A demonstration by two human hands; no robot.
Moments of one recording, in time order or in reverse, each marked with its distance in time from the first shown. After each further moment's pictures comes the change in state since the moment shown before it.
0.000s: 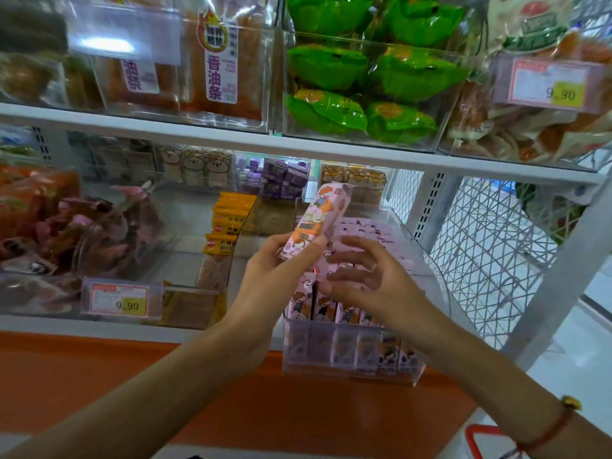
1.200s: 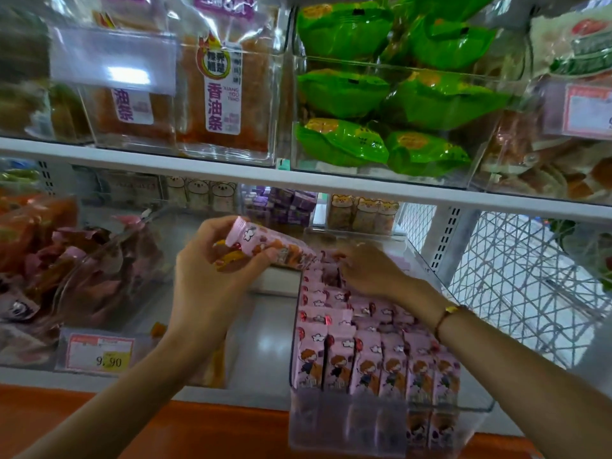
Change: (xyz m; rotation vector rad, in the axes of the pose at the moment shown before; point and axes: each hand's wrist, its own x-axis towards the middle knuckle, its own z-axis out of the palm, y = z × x) left_hand 0.054 0.014 -0.054 0.385 0.268 0.507; right_hand 0.158 0.044 -0.024 -1.026 -0.069 -0.110
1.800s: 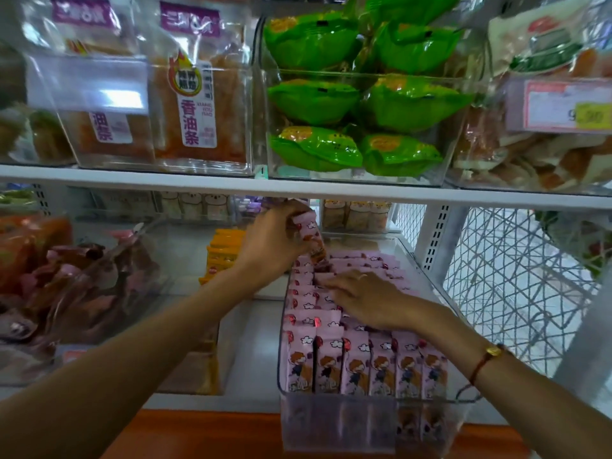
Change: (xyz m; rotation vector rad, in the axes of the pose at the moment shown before) left_hand 0.072 -0.031 0.070 0.489 -0.351 0.149; right_hand -0.040 0.009 0.003 -0.040 -0.257 -0.005
